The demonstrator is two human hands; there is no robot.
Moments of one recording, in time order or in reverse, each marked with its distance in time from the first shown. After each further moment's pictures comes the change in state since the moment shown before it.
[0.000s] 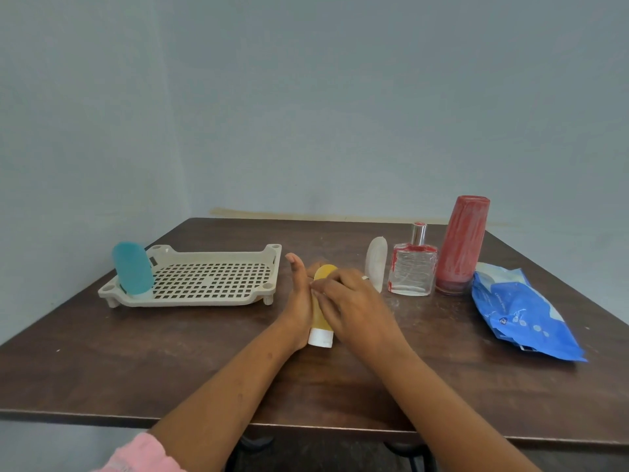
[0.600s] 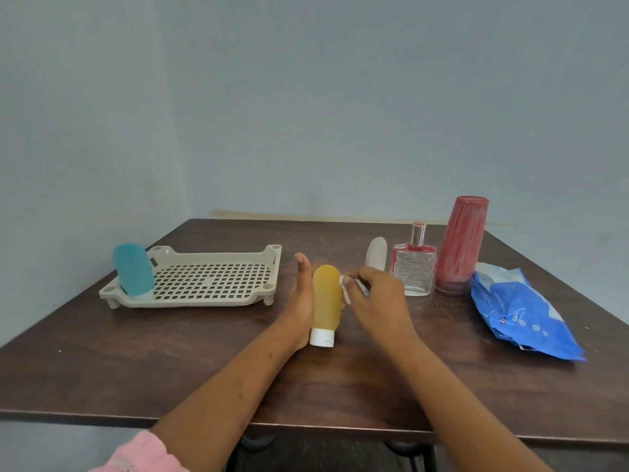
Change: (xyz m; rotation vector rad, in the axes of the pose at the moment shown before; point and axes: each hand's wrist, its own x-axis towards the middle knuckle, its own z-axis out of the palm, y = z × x) left_hand 0.000 0.003 -0.004 0.103 0.000 -0.106; right_hand 0.005 0.023 -0.007 0.257 0.027 0.517
